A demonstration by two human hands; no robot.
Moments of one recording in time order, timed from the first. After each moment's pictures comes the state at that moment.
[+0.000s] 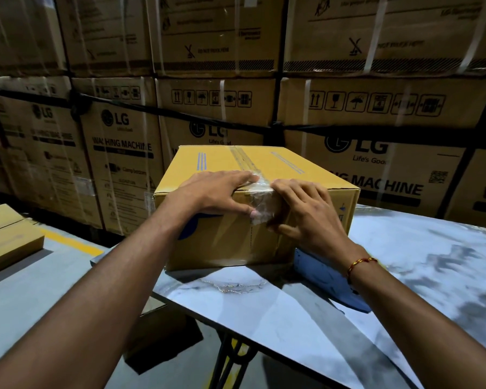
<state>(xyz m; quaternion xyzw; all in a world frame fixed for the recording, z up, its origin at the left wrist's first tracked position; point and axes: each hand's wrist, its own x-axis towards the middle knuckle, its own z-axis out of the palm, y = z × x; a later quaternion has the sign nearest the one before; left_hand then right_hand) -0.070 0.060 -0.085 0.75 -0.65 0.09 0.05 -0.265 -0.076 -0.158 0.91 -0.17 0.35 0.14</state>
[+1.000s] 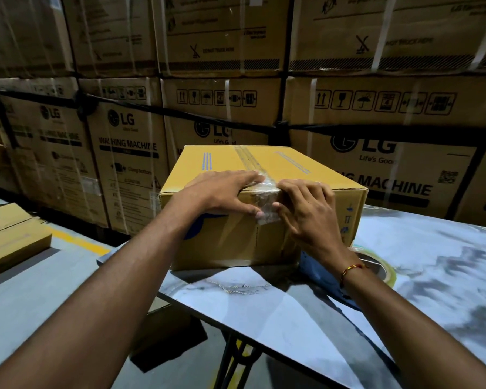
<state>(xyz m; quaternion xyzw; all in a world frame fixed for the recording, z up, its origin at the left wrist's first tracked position) -0.069 0.060 -0.086 0.75 -0.65 0.09 0.06 -0.245 -0.071 -0.171 0.86 -0.20 0.45 0.10</state>
